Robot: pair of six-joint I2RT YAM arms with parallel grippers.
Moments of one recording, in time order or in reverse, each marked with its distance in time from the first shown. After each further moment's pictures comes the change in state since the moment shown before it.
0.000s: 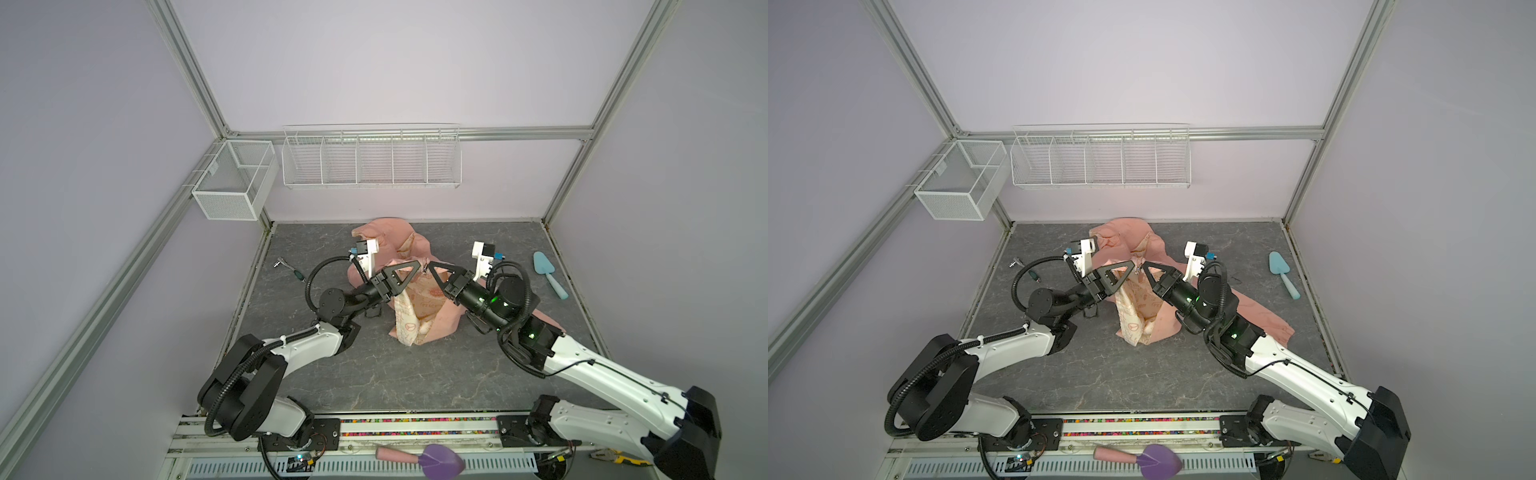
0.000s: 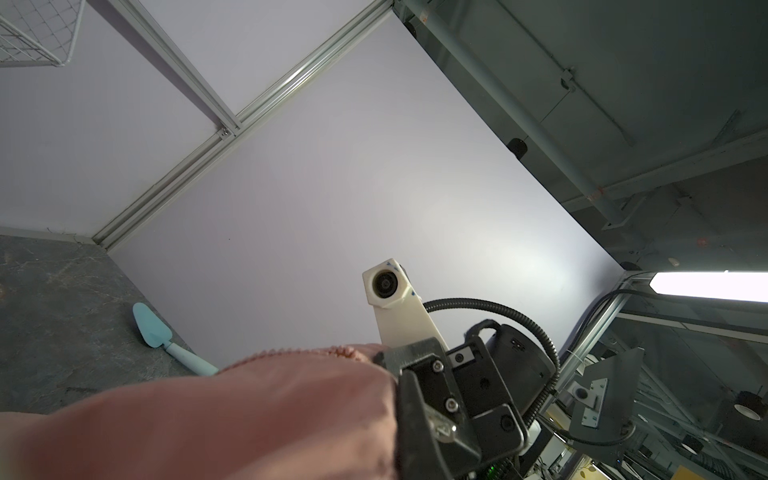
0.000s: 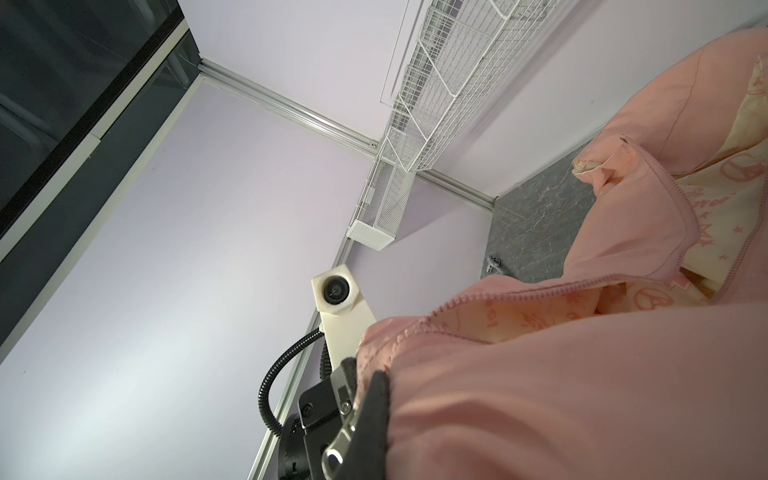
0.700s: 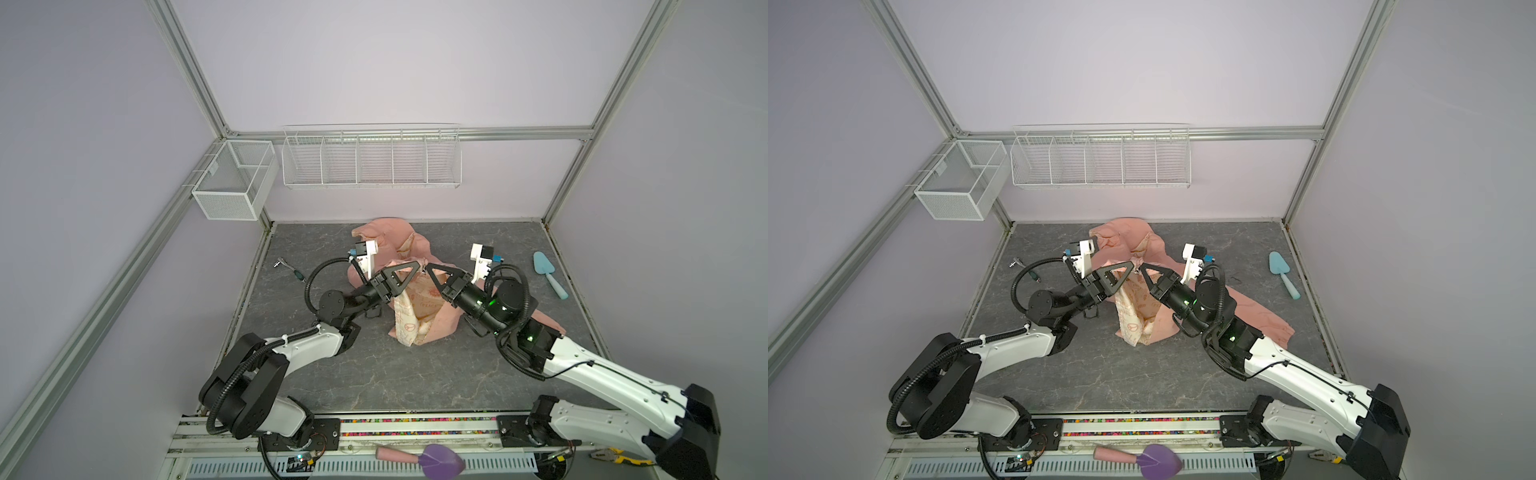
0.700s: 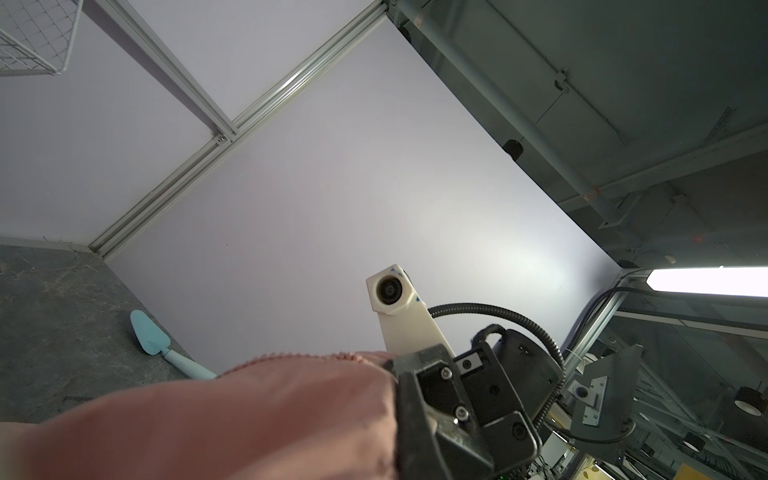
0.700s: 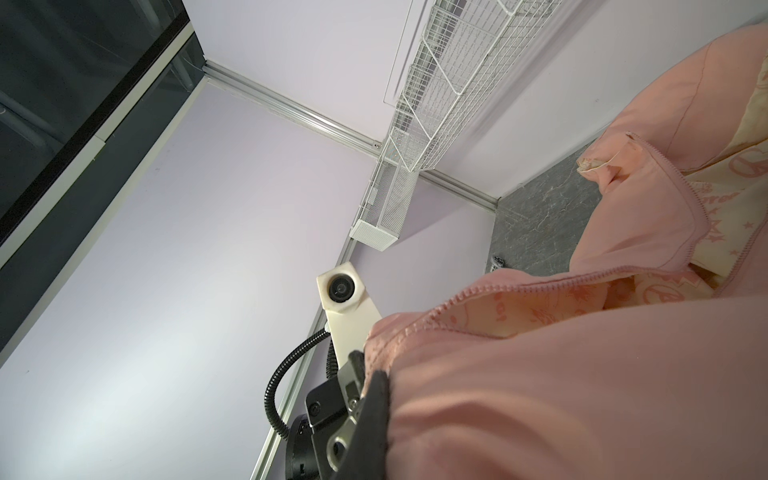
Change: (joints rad) left arm 0.000 0.010 -0.011 0.036 -0.010 0.008; right arm 0.042 0.000 -0.002 0.011 0.051 0.000
